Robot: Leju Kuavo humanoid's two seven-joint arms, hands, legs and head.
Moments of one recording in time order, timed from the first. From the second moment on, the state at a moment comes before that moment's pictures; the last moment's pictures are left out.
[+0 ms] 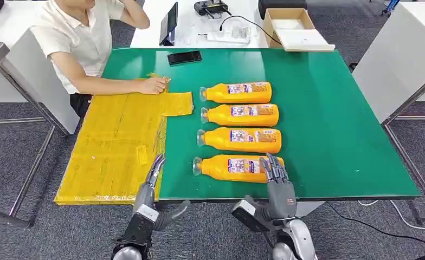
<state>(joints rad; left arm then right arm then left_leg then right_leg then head) 0.02 -0.14 -0.41 -1.33 -0.26 0.40 -0.45 -0.02 -0.03 0.22 -1.18 0.91 -0.51 -0.15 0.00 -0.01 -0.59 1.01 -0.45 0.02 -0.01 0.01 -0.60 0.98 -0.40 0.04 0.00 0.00</state>
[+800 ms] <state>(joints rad) 0.01 -0.15 -0.39 -1.31 -0.28 0.38 -0.44 -0.13 -0.07 0.18 -1.05 1.08 -0.54 -0.05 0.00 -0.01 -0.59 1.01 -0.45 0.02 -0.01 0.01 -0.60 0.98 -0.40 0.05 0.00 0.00</state>
